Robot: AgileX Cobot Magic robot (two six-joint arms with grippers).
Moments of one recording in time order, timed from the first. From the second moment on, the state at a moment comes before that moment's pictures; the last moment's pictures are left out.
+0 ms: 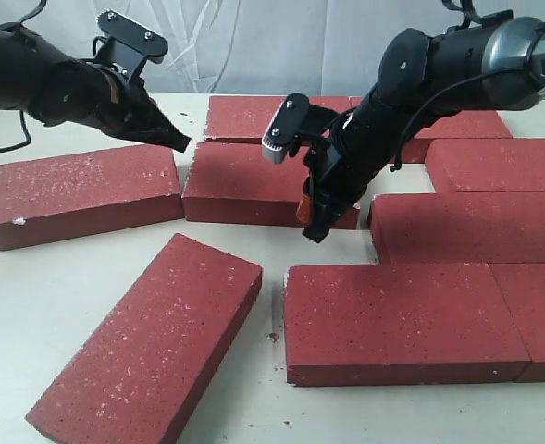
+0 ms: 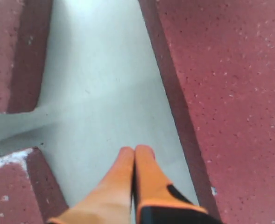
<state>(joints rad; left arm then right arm) -0.35 1.88 -1.20 0.37 0.18 -0.15 0.45 1.97 -1.32 0.43 0.73 -1.08</state>
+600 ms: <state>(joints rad) -0.43 2.03 -1.31 0.35 0.31 -0.11 0.44 2.02 -1.32 0.35 0.69 -1.07</state>
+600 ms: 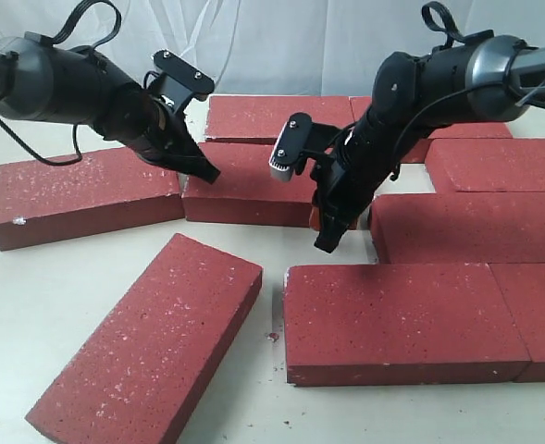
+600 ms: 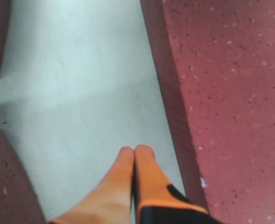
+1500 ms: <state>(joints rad) -0.43 2.04 -1.31 0.28 0.34 -0.05 0.40 2.04 -1.32 0.26 0.57 -0.90</state>
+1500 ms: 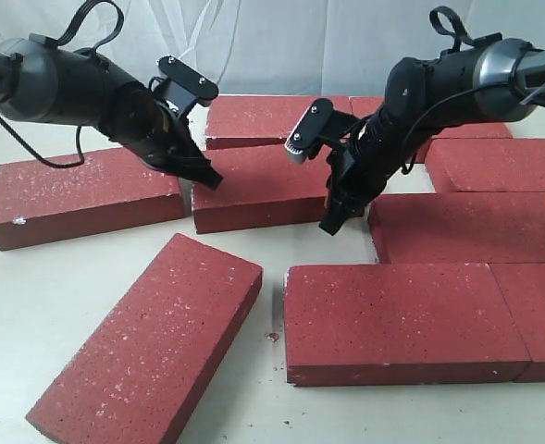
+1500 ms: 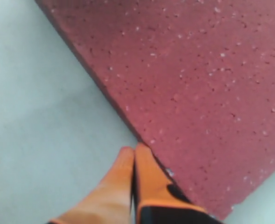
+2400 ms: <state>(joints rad) -0.47 2.05 -1.32 0.21 0.35 0.03 0.34 1.94 -1.26 0.45 0.72 -0.95</state>
